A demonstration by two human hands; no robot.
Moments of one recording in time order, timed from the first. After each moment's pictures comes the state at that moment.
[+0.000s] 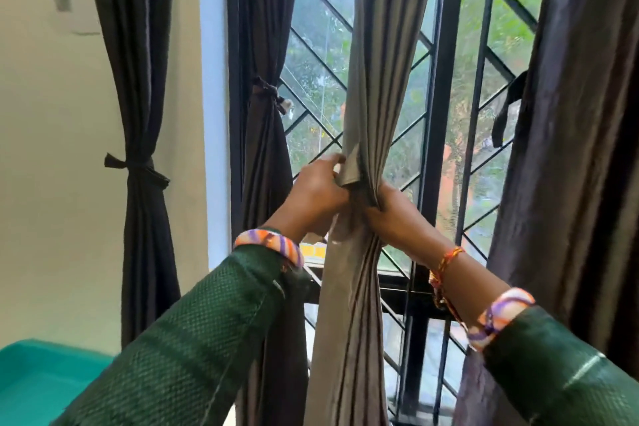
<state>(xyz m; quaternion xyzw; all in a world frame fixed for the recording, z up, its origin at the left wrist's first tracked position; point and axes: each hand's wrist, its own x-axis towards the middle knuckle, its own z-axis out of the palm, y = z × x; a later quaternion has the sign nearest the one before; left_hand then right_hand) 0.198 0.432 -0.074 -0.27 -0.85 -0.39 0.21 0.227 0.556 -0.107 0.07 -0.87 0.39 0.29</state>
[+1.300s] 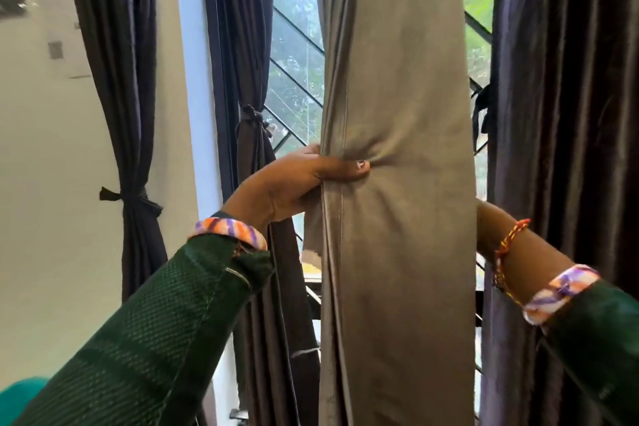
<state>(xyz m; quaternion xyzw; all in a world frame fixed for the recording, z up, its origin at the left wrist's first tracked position) 0.259 0.422 -0.030 -0.42 -0.66 -0.61 -0.11 0.300 0.611 -0.072 0.11 -0.67 0.73 0.05</state>
